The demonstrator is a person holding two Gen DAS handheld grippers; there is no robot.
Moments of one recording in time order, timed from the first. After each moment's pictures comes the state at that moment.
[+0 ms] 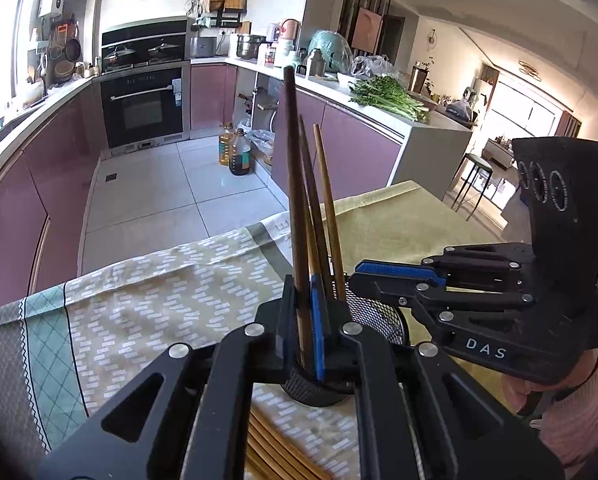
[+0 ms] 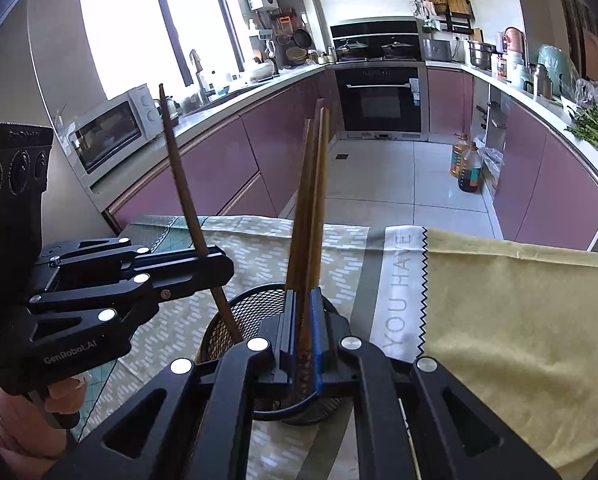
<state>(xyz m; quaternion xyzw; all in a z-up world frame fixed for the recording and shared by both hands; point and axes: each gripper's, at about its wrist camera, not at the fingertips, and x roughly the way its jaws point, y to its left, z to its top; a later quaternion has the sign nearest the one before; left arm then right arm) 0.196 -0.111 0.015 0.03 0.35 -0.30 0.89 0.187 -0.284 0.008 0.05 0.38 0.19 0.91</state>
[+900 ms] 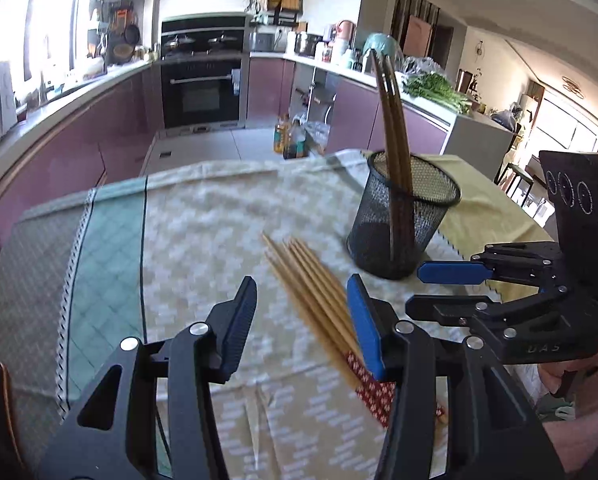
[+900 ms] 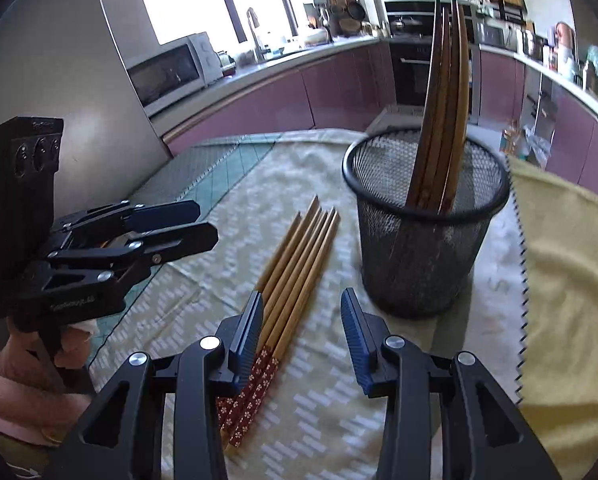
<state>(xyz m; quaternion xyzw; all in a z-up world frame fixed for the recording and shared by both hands) 0.100 -0.016 -0.053 0.01 0.36 -0.21 0.91 0.106 -0.227 -0.052 0.02 0.41 0.28 0.87</state>
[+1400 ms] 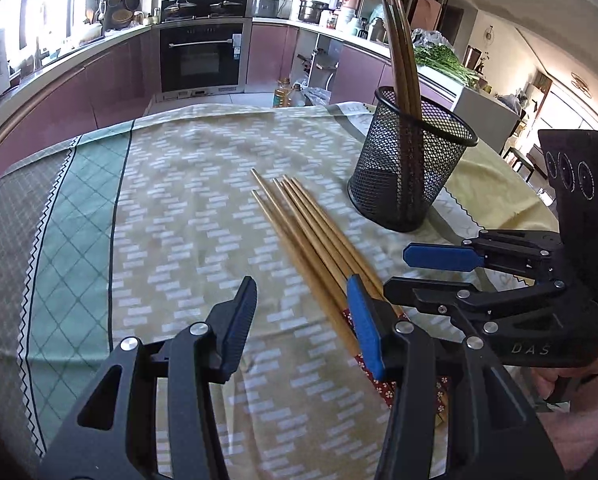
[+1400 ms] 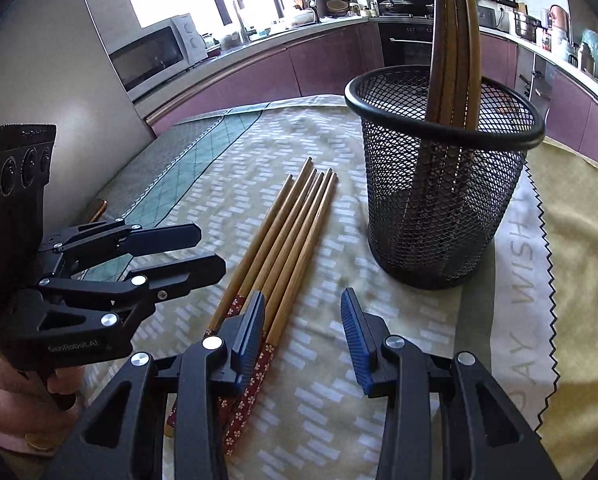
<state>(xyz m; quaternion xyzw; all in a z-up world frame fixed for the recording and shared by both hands) 0.102 -0.023 -0.096 0.01 0.41 -0.20 0.89 0.104 -0.217 -0.077 0.01 0.44 0.26 0.86</state>
